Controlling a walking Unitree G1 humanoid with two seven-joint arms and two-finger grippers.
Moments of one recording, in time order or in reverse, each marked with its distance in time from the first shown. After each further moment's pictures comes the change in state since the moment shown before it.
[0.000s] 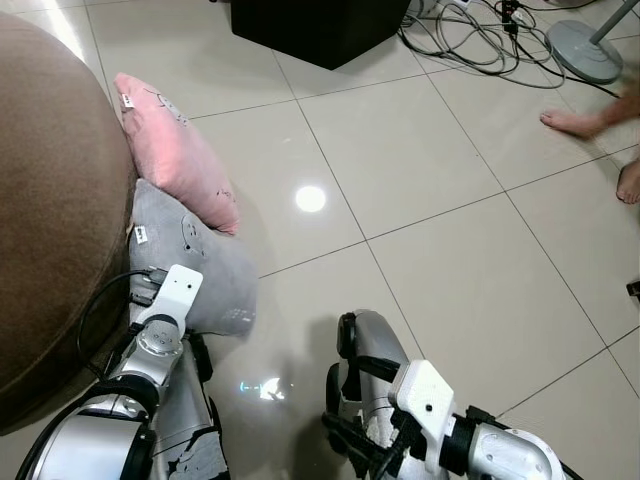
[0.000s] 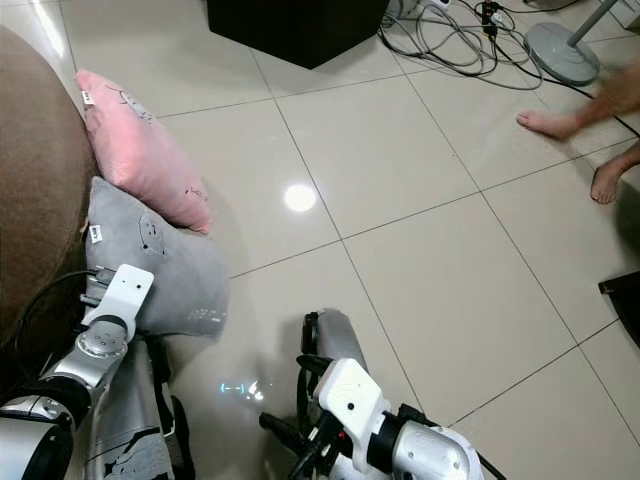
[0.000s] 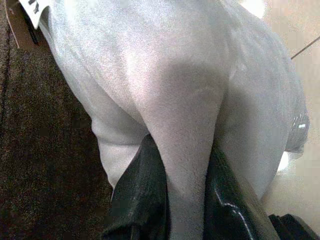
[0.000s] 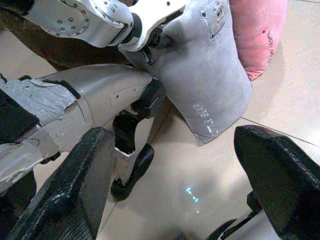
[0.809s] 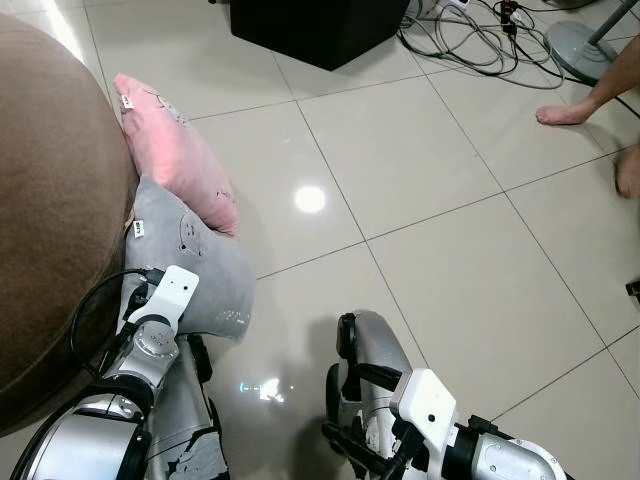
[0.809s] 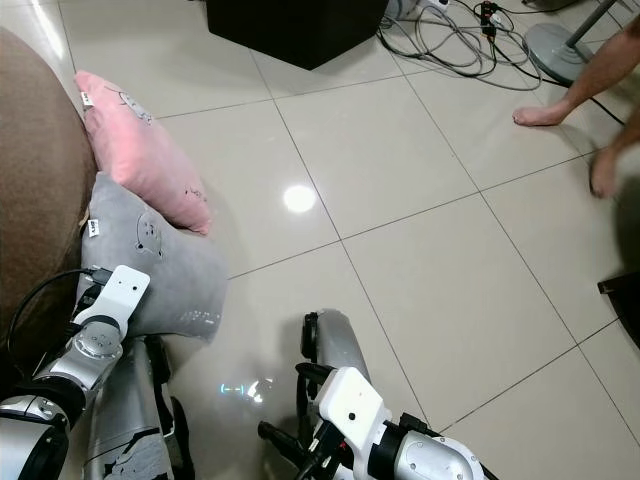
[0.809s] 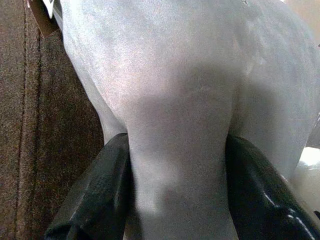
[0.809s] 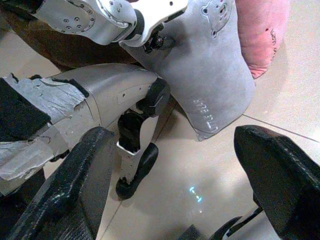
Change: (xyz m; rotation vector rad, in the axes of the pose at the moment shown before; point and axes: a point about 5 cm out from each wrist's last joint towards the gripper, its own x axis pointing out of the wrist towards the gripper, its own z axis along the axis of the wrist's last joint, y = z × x) left arm 0.000 0.009 -0.005 0.113 0.020 0.060; right arm -0.005 0.008 0.000 0.015 0.003 0.009
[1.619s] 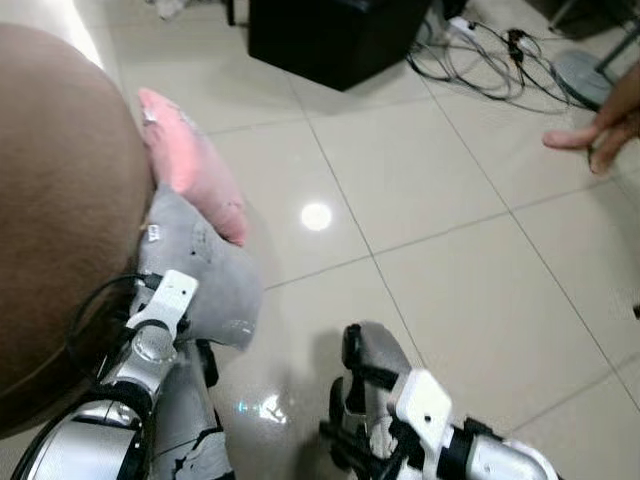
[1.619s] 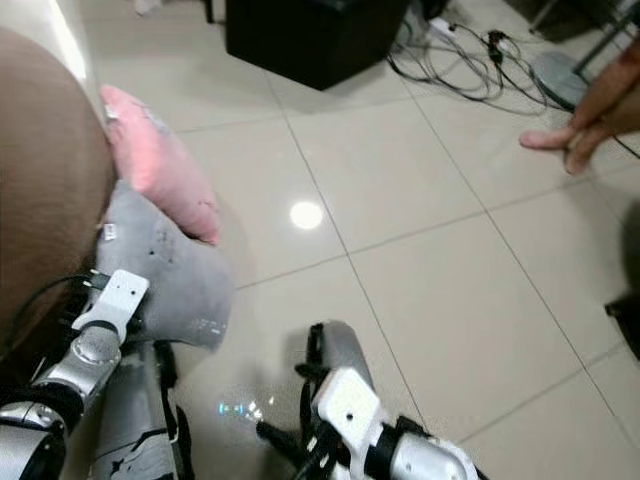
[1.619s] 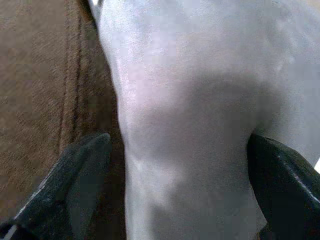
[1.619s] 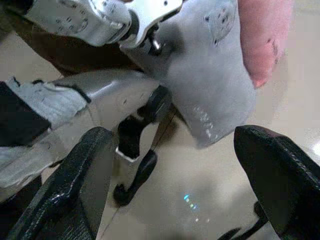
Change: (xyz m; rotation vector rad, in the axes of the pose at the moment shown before) left arm -0.001 0.000 -0.004 0.011 0.005 0.006; right arm 0.004 0.002 -0.007 0.015 -0.005 -0.003
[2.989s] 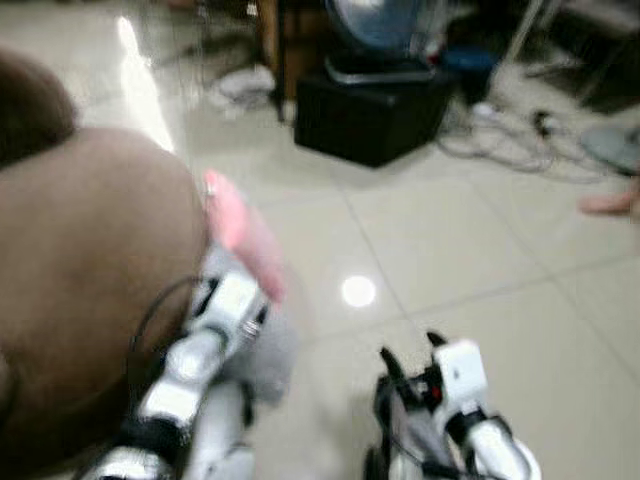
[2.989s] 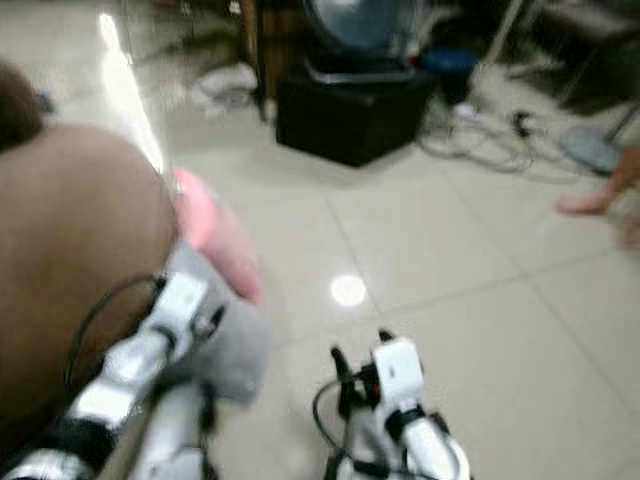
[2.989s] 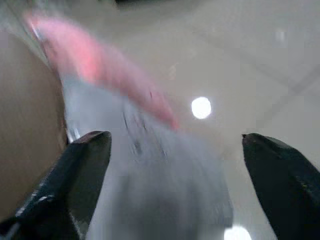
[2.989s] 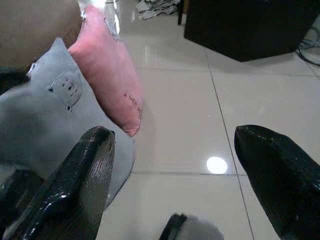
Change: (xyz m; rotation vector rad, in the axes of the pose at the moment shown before) left arm -0.035 -0.060 0.029 -0.191 -0.219 -0.478; right arm 0.002 -0.051 -0.045 0.136 -0.022 -0.647
